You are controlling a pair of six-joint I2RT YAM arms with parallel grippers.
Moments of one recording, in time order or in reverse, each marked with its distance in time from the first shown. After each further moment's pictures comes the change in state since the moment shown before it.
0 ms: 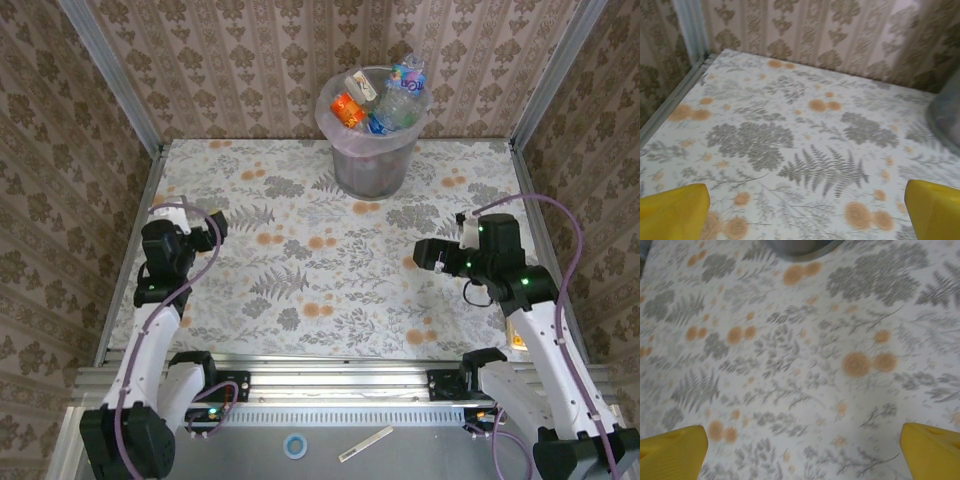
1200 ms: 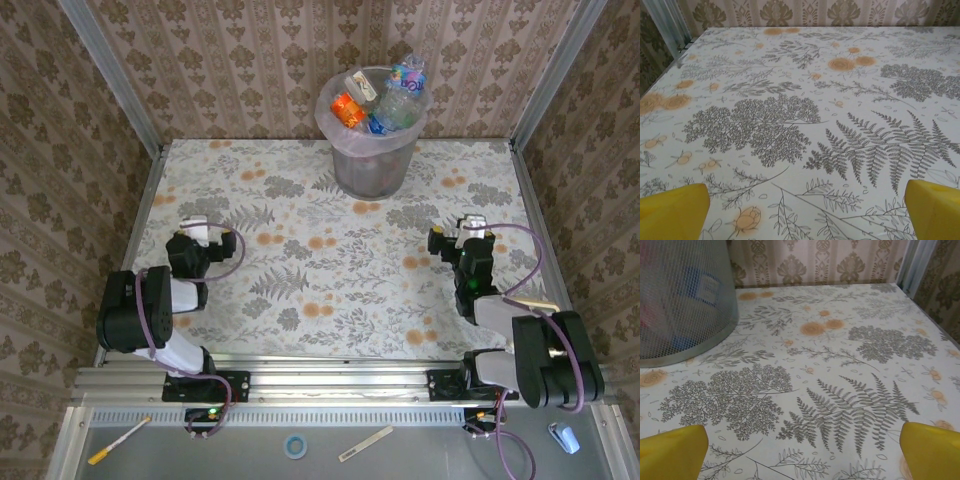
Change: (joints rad) left arm 0.056 0.697 -0.249 0.982 0.098 0.221; right arm -0.095 0.465 -0.628 1.558 0.417 -0.292
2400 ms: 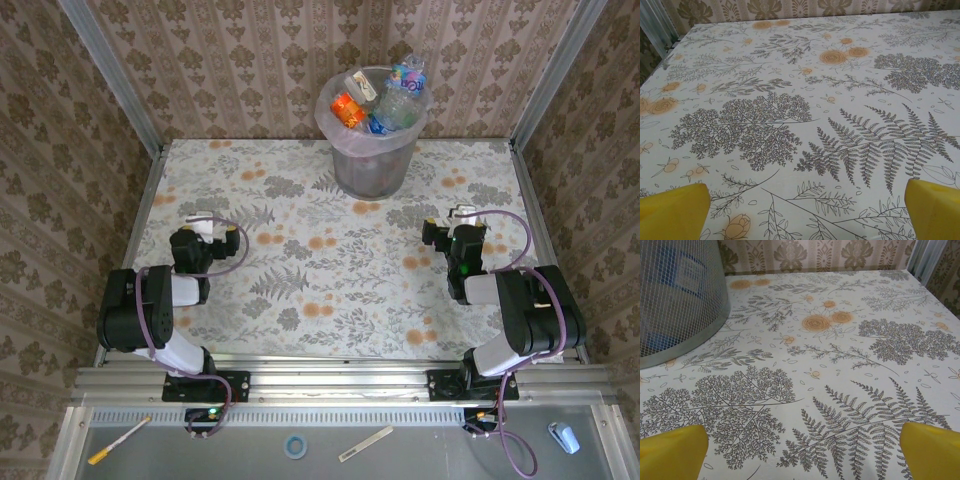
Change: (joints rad) left arm -0.033 0.000 0.046 -0.094 -0.020 0.037; right arm 0.014 0.249 0.133 0.057 0.029 0.009
